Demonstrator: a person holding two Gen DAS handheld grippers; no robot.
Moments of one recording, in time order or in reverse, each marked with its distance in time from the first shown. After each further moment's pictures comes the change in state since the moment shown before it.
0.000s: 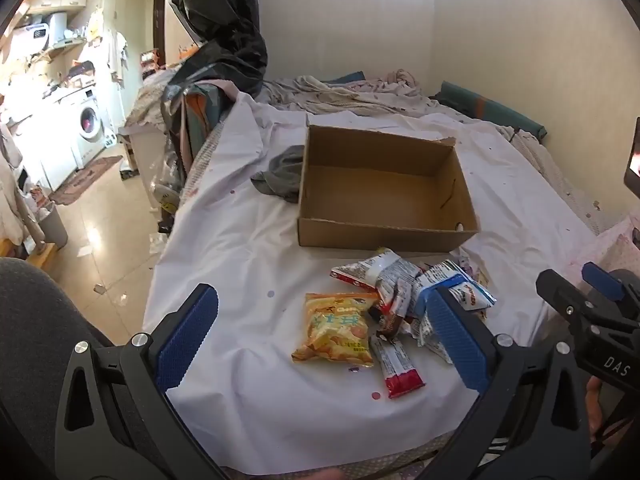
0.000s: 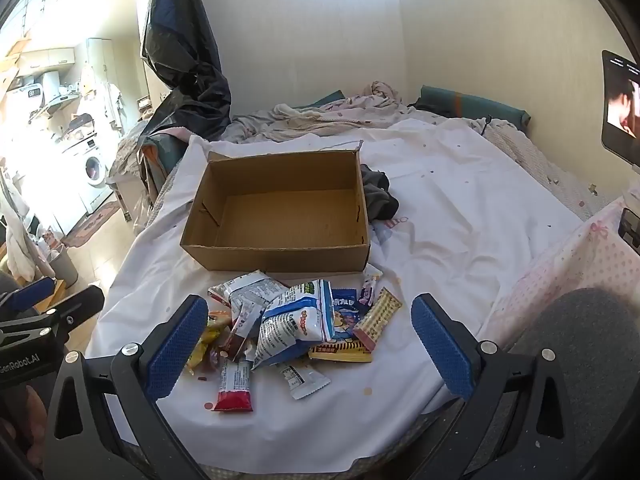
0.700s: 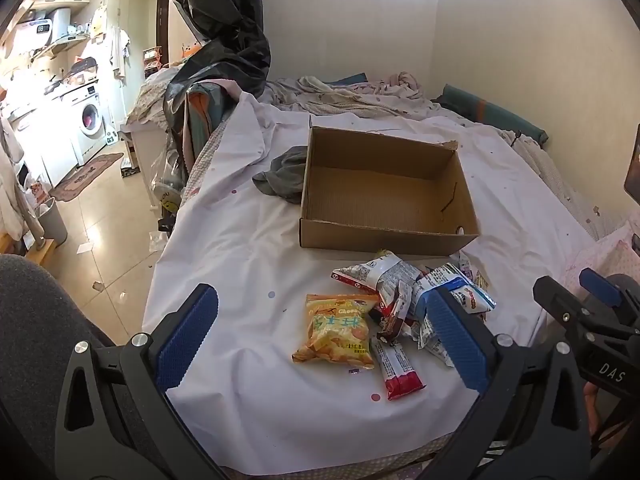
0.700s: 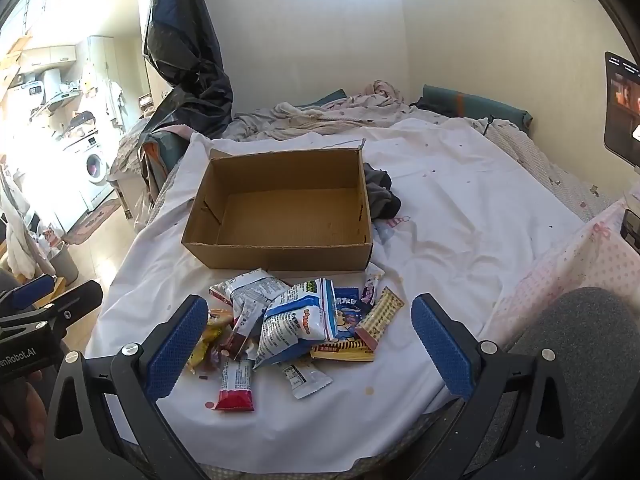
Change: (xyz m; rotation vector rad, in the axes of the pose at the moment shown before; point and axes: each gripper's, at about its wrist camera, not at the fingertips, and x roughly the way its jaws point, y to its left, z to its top) left arm 0.003 0.001 0.001 0.001 -0.009 0.037; right arm 0.003 0.003 -0.001 -0.004 0.001 0.000
